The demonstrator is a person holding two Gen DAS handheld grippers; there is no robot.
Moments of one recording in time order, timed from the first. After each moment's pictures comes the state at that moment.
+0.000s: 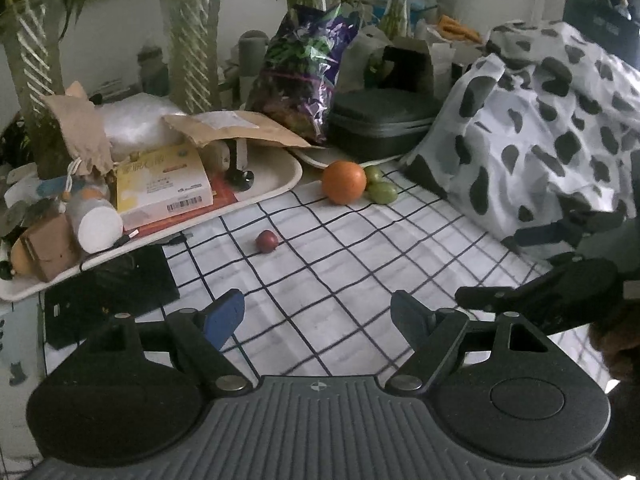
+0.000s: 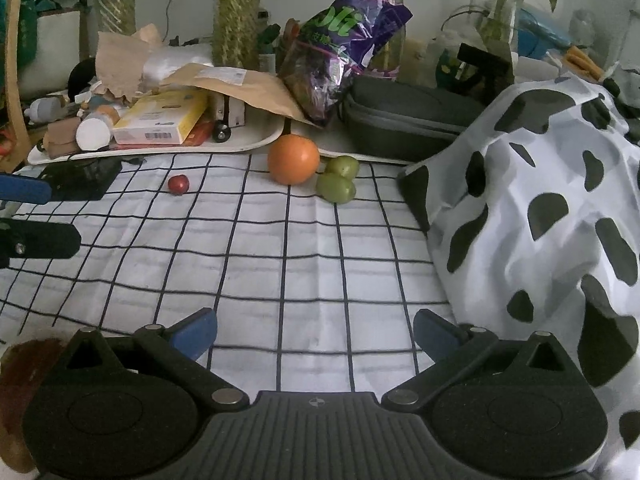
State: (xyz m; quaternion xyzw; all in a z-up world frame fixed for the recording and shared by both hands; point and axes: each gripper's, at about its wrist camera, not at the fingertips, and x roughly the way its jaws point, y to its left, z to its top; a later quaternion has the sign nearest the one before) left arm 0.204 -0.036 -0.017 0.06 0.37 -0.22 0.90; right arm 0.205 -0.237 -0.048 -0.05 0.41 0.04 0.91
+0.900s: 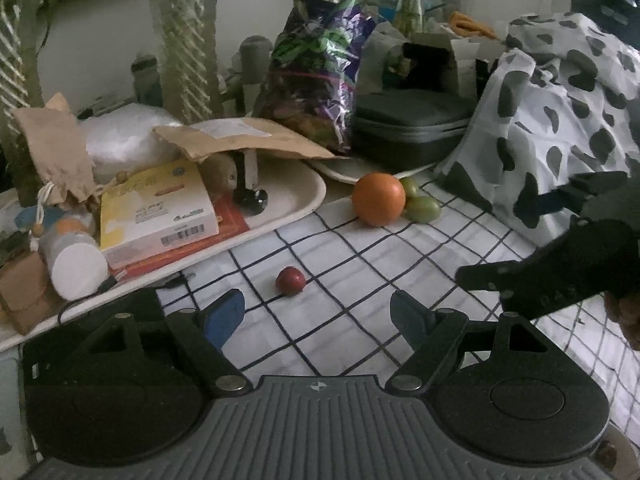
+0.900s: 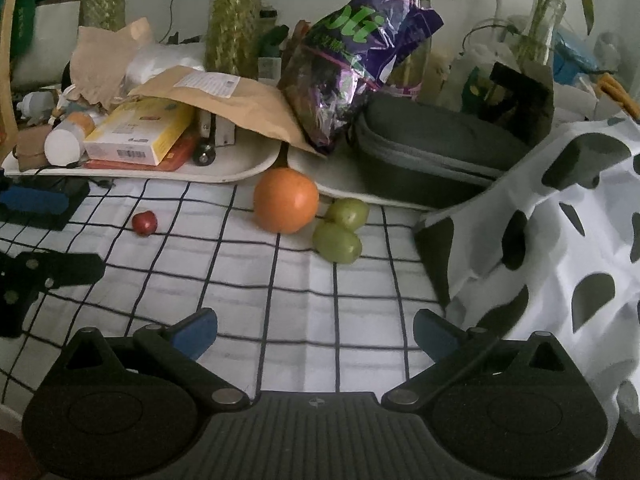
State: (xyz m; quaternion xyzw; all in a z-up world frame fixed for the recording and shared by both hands) left arm 0.259 -0.044 -0.048 0.08 0.34 -0.23 0.91; right arm 0.277 -0.235 -0.061 -0.08 0.40 0.06 0.91
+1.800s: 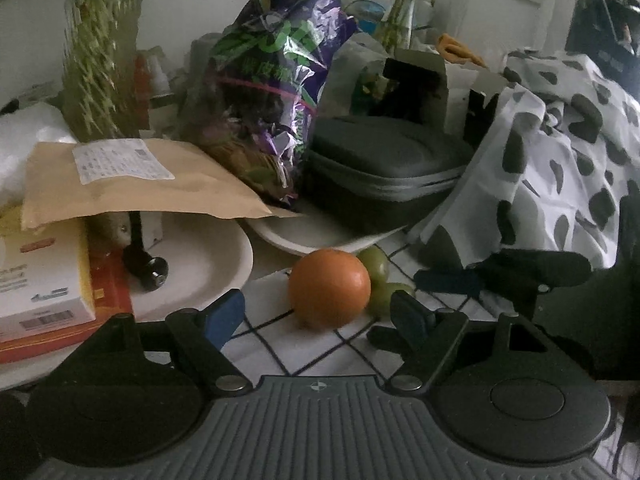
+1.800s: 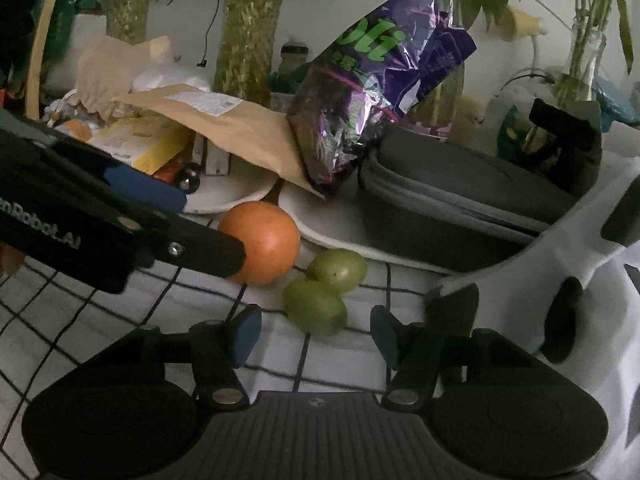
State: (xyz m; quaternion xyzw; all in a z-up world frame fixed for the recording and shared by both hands) left arm 0.347 -0.107 -0.071 0.00 0.34 -0.29 0.90; right arm 0.326 -0.263 -0.096 -0.10 0.32 0.13 0.93
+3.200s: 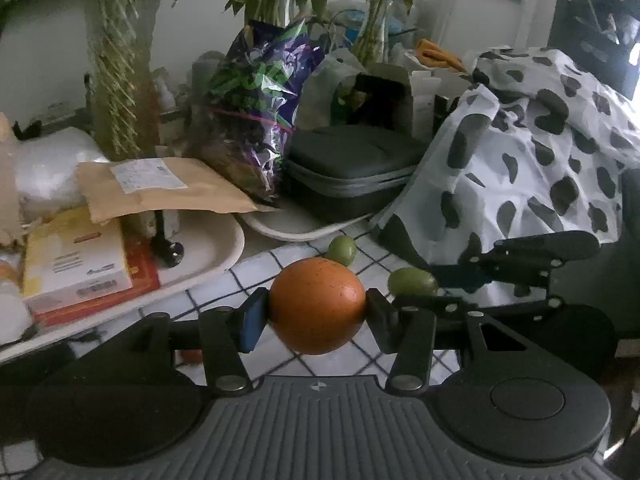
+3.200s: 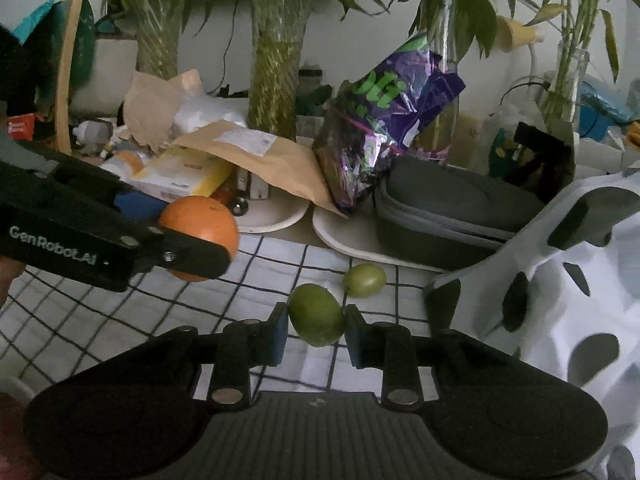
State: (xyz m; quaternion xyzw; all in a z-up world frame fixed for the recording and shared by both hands) left arm 0.274 -0.095 -0.021 0.03 0.34 -0.28 0.90; right arm 0.258 -0.265 -0.038 -0.08 0.32 0.15 0.93
